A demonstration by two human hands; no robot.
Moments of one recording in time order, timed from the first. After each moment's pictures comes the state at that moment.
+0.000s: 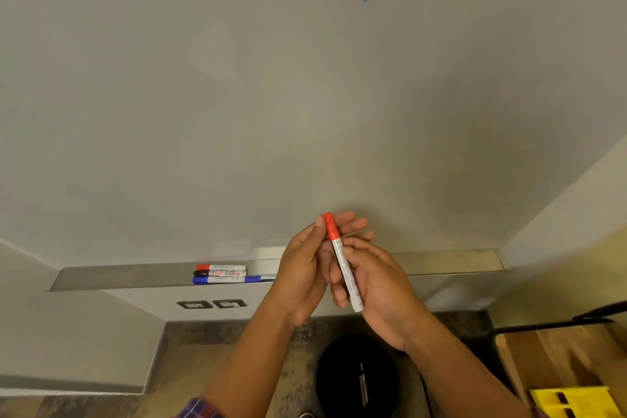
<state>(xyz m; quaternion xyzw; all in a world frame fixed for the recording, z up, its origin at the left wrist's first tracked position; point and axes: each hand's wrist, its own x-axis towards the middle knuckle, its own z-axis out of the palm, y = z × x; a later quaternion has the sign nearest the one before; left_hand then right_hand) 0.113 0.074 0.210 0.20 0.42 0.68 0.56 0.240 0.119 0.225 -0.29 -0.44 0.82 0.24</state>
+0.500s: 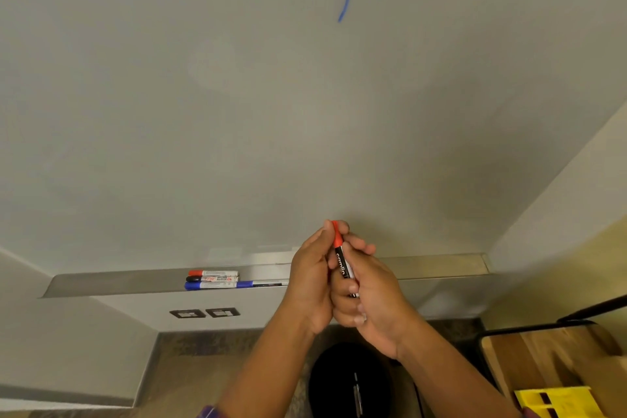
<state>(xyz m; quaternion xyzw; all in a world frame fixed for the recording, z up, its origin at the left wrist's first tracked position) 0.160 0.079 0.232 0.12 0.41 0.70 0.57 0.260 0.109 0.238 -0.35 -0.37 0.84 0.20</state>
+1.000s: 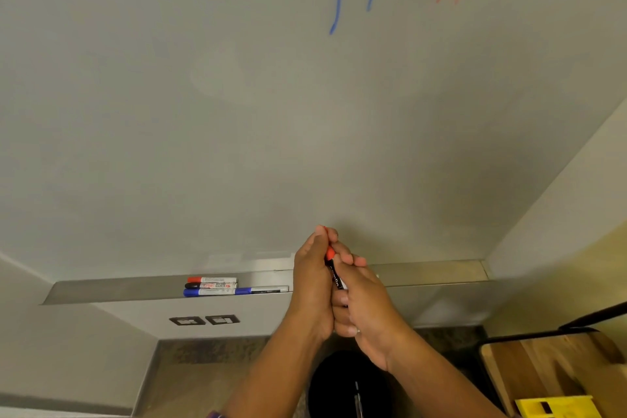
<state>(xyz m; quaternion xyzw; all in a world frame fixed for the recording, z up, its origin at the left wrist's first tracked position) 0.175 0.085 0.236 0.09 0.52 0.70 0.48 0.259 0.100 0.245 -0.41 -0.43 0.78 0.20</state>
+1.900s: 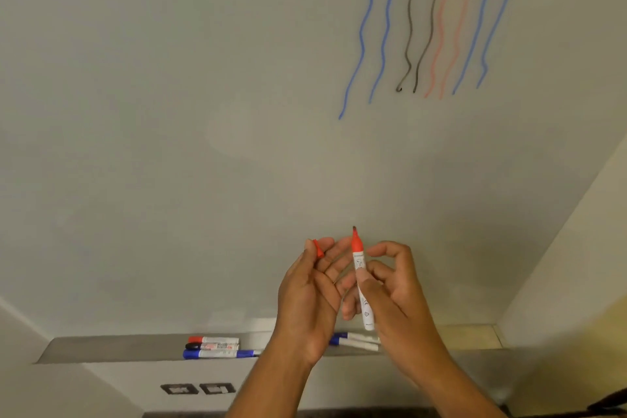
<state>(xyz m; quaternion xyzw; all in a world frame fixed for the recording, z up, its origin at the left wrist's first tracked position) 0.140 0.098 0.296 0.12 0.33 0.77 0.53 0.269 0.138 0.305 -0.26 -0.66 0.58 0.40</state>
